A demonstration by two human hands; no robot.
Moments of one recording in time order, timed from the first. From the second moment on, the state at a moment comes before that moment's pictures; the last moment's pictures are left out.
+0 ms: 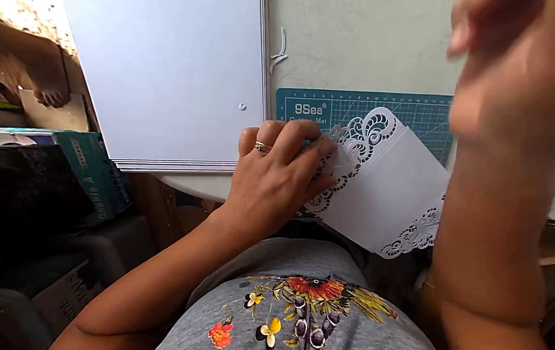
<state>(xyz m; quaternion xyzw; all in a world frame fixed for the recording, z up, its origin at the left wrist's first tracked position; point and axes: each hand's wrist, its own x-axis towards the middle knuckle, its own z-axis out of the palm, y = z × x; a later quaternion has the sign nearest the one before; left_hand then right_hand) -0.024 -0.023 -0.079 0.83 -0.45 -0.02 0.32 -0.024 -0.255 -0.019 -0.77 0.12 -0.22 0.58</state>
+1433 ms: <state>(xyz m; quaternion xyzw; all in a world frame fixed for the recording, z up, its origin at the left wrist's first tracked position) -0.036 -0.025 -0.084 0.86 -0.39 0.02 0.33 -0.126 -0.202 -0.079 -0.86 0.01 -0.20 0.48</state>
